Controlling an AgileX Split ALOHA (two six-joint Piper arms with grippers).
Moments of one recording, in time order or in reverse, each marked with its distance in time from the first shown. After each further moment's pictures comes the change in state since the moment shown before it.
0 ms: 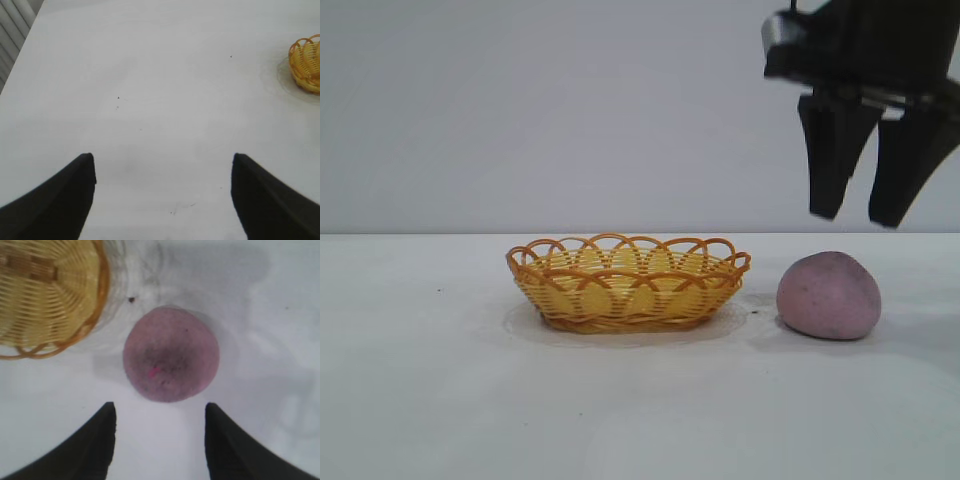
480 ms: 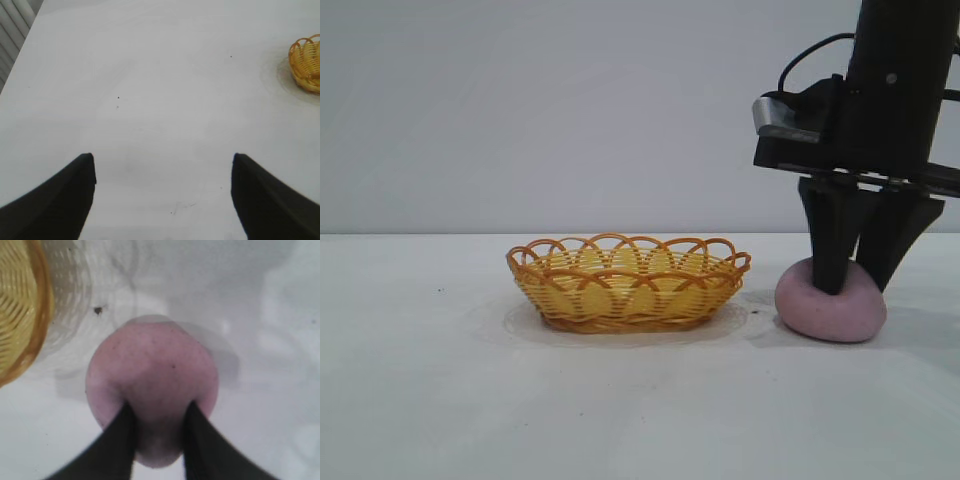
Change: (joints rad) left arm 0.000 0.000 0.000 0.000 0.000 0.001; right arm 0.000 0.095 0.000 -0.016 -0.057 0.000
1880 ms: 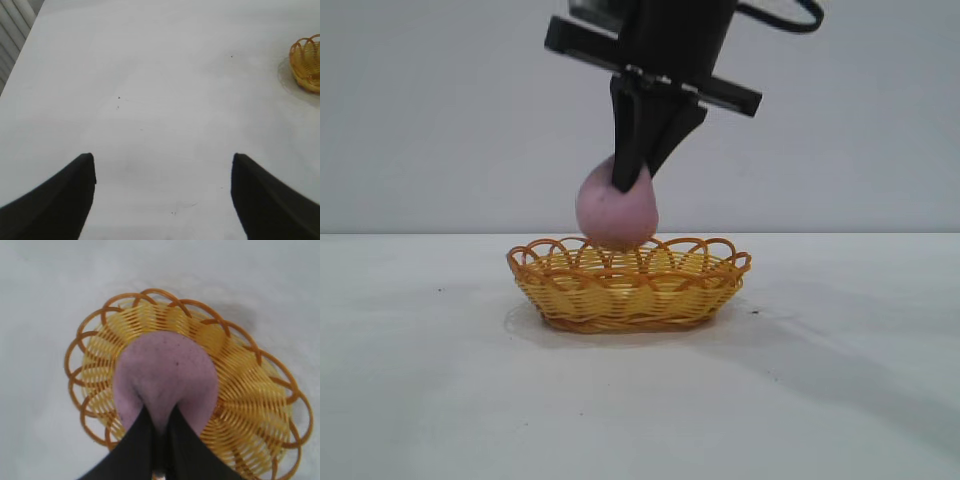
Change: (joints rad) left arm 0.000 0.000 0.000 0.000 0.000 0.000; right arm 0.269 0.074 -0.331 0.044 0.016 0.000
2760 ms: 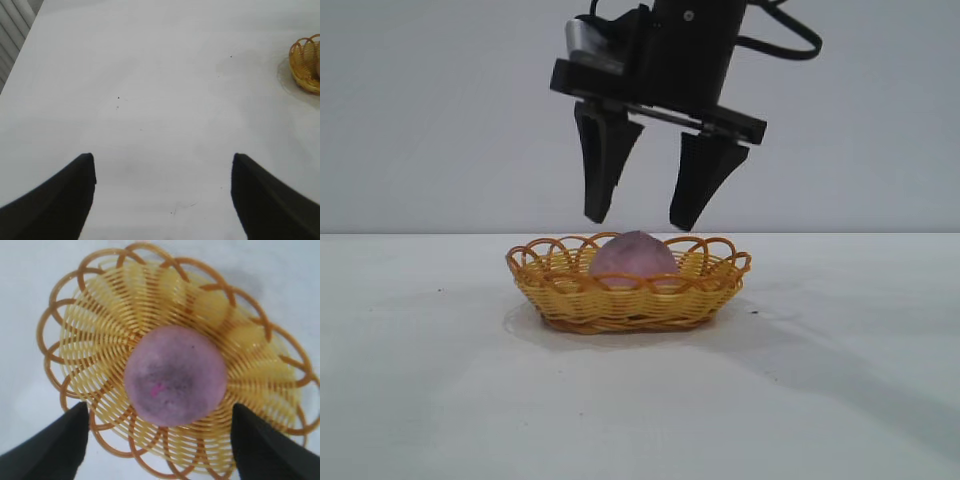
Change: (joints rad) left arm 0.000 0.000 0.000 0.000 0.000 0.000; right arm 0.000 -0.008 -0.007 -0.062 0.065 0.009
